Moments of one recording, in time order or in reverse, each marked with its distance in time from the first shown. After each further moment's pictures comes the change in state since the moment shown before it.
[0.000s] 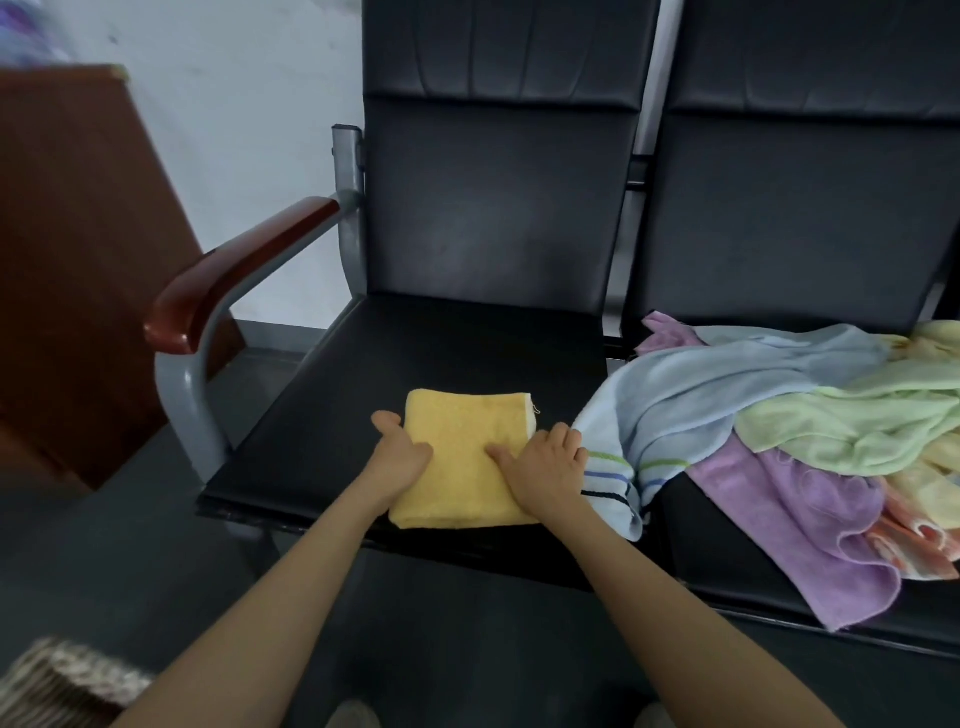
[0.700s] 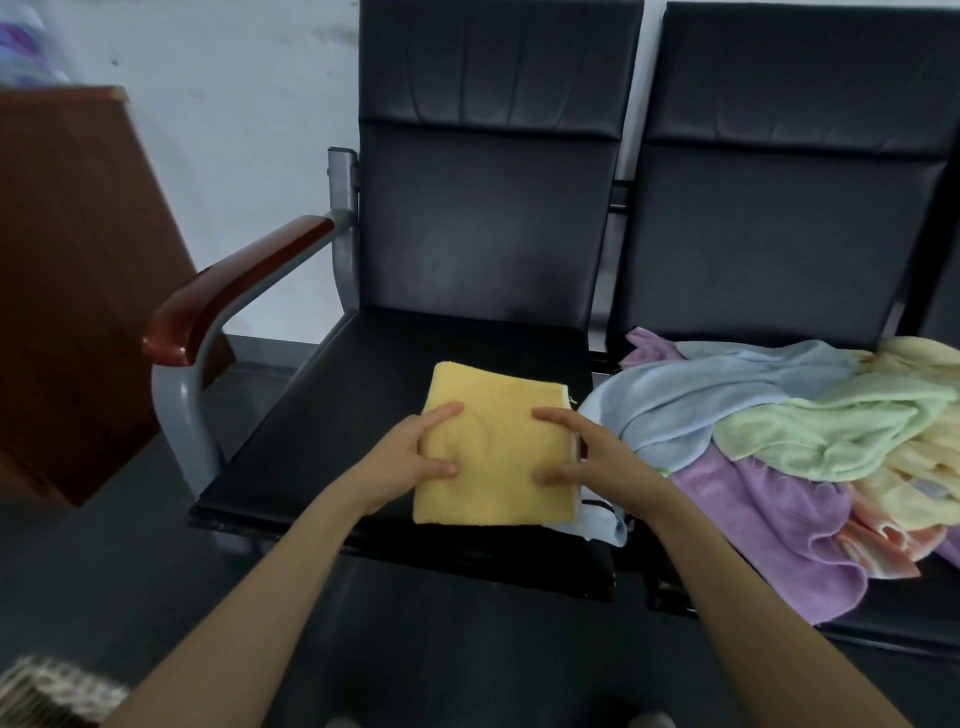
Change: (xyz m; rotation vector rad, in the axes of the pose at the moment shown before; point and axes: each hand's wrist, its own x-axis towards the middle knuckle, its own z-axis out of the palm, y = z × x) left_hand -0.019 0.016 -0.016 -0.099 -0.345 0.345; right_hand -0.015 0.068 -0.081 0.899 -0.412 -0.282
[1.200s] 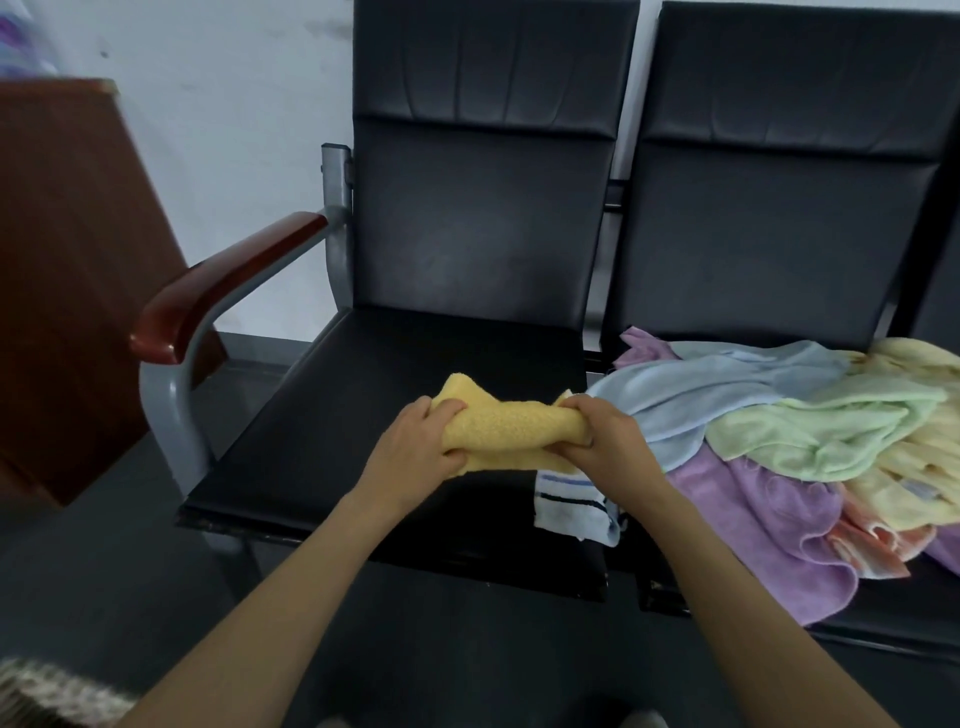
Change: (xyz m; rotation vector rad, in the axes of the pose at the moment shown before) left_hand 0.003 0.009 0.027 0.787 0.393 0.337; right_hand 0.001 -0.002 -0.004 -0.572 0.436 -0.260
